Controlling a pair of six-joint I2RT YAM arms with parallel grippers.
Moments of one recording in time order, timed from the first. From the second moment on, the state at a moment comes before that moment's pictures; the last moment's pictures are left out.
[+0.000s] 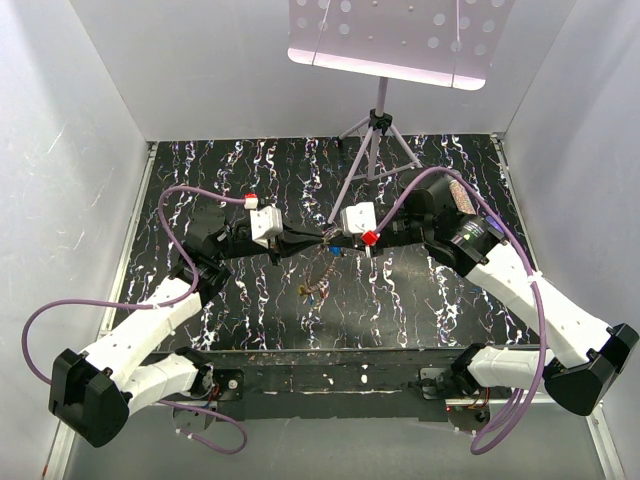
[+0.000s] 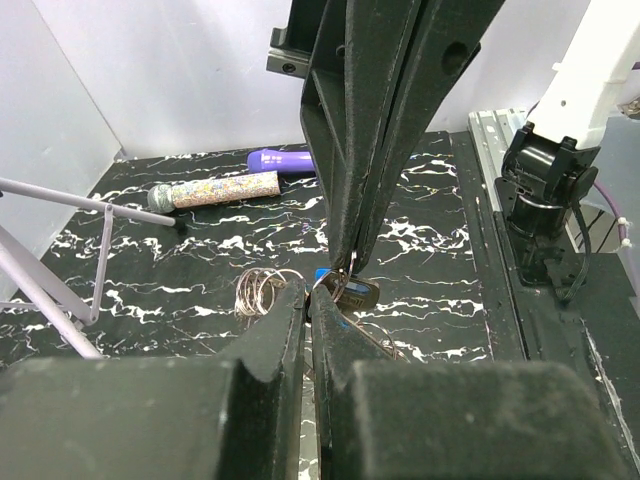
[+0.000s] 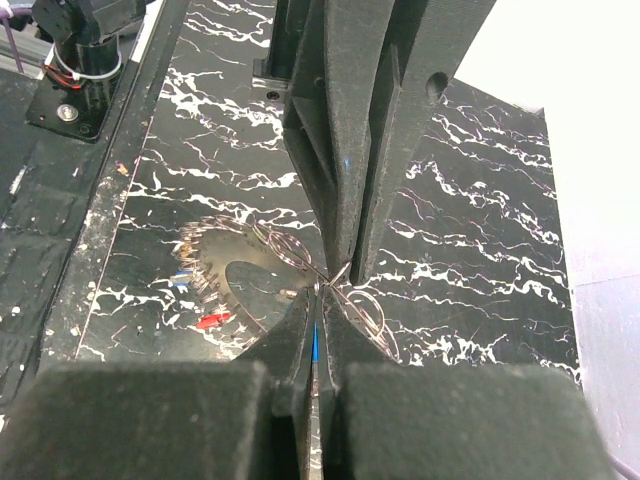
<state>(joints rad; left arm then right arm) -0.55 1.03 0.77 0.40 0.91 0.11 0.77 1.18 1.27 -0.51 -0.78 -0.74</state>
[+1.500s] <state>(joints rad) -0.47 1.04 0.70 0.83 0.83 -0.28 0.79 1.11 1.24 -0.44 -0.70 -0.69</state>
